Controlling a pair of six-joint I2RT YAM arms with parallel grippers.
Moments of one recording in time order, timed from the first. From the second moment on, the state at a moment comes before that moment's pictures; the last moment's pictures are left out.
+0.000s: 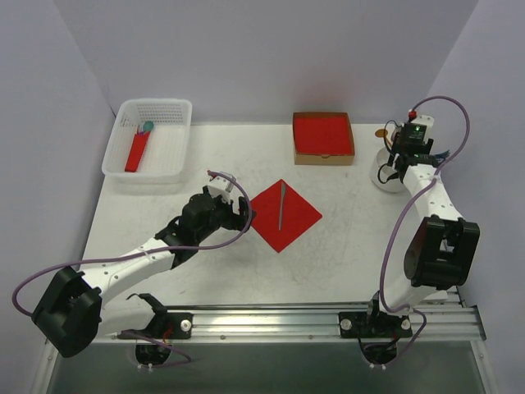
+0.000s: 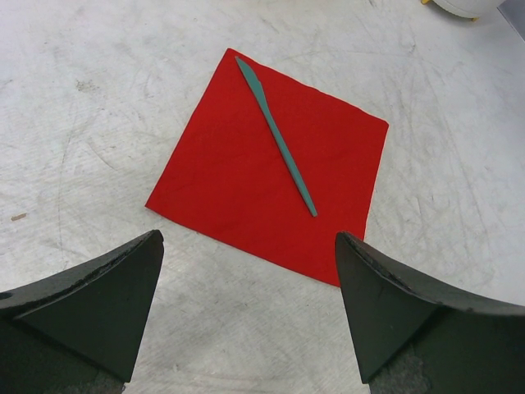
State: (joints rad) left arm -0.70 1.18 0.61 0.24 -0.06 -0.33; right arm -0.14 1.61 1.26 -0.31 0.38 0.06
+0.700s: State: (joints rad) left arm -0.70 1.20 0.61 0.24 -0.07 -0.33; right arm -0.14 1.61 1.26 -0.29 0.37 0.05
